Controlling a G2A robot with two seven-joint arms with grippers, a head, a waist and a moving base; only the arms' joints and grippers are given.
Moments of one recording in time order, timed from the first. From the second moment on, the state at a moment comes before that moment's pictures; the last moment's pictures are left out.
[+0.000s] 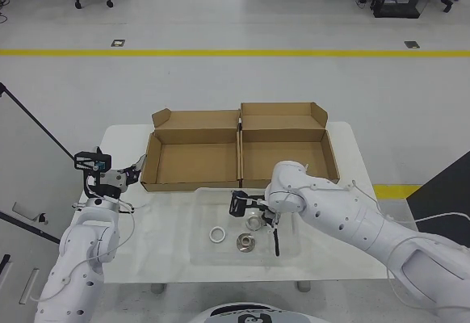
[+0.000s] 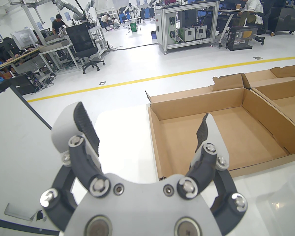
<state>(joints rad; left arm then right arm) 1.73 -1.15 -1.60 -1.80 1.33 0.00 0.00 -0.79 -1.15 0.42 -1.51 -0.82 -0.39 1.42</state>
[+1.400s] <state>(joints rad) 1.73 -1.15 -1.60 -1.80 1.33 0.00 0.00 -0.81 -1.13 0.50 -1.58 -0.78 -0.35 1.47</state>
